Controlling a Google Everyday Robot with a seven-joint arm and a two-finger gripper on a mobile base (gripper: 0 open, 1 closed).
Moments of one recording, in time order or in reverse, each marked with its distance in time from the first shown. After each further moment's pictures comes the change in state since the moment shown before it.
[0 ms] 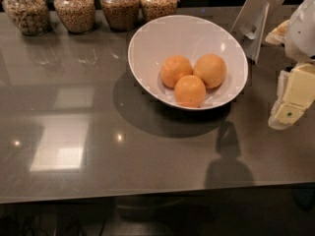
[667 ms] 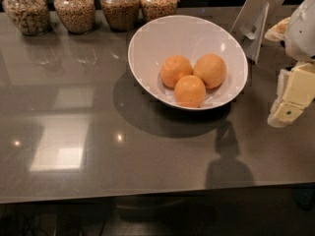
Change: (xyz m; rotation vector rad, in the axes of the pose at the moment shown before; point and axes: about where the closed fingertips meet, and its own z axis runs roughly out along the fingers) arm -0.003 -0.004 -0.001 0.030 -0.024 -0.023
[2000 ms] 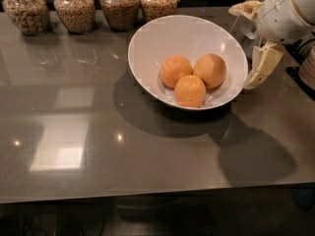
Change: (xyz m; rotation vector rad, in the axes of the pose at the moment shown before) arm -0.037 -0.107 0.057 0.107 -0.317 -0.331
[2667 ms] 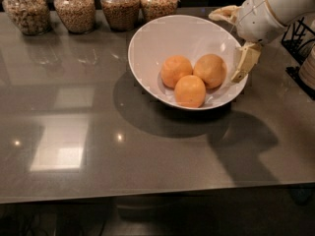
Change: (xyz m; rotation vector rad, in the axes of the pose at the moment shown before) arm -0.017 -0.017 0.039 -0.043 -0.082 -0.056
